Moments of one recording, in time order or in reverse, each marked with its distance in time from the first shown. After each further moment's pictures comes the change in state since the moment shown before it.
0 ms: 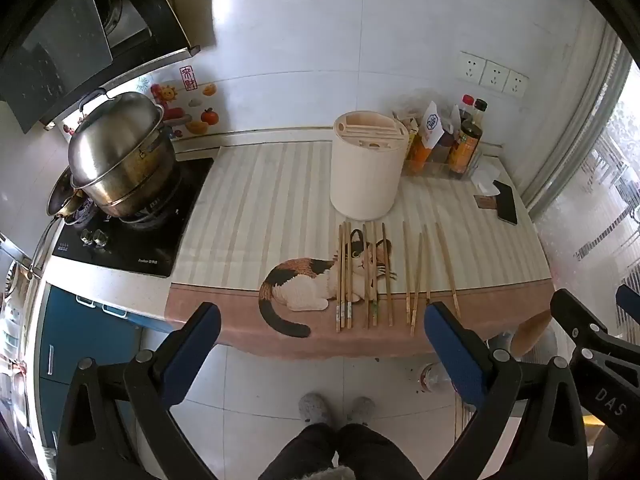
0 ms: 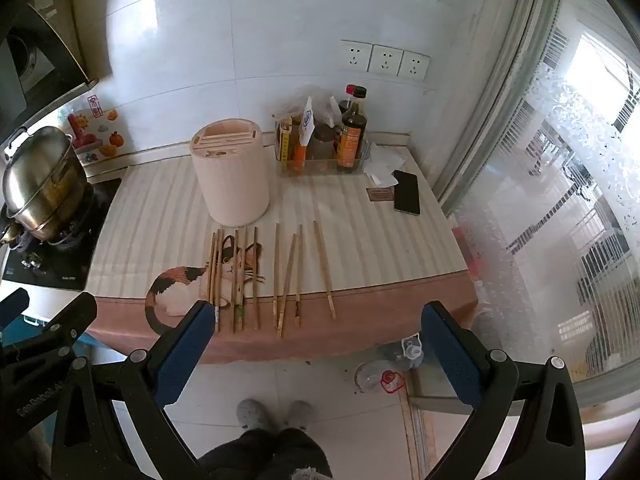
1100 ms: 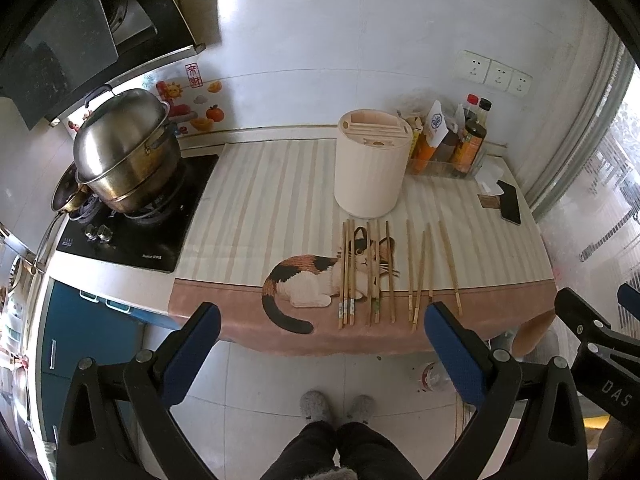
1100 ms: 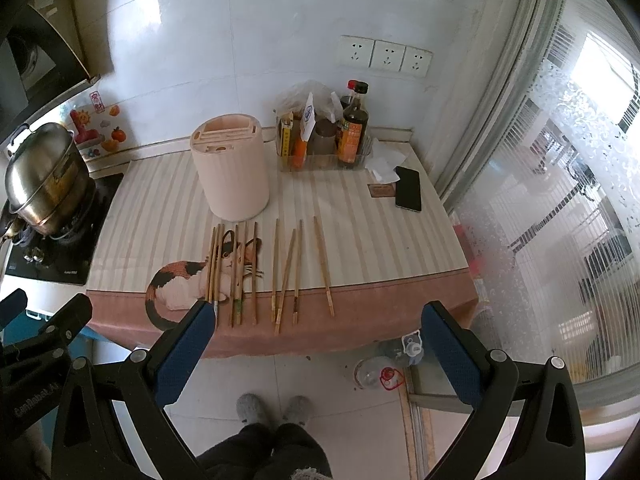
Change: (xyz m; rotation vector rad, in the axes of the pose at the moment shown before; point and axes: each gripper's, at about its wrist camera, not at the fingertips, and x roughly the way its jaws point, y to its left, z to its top) left arm -0.002 0.006 -0.006 -0.008 0.002 0.014; right arm 0.002 -0.004 -0.001 -0.014 0.020 -0.003
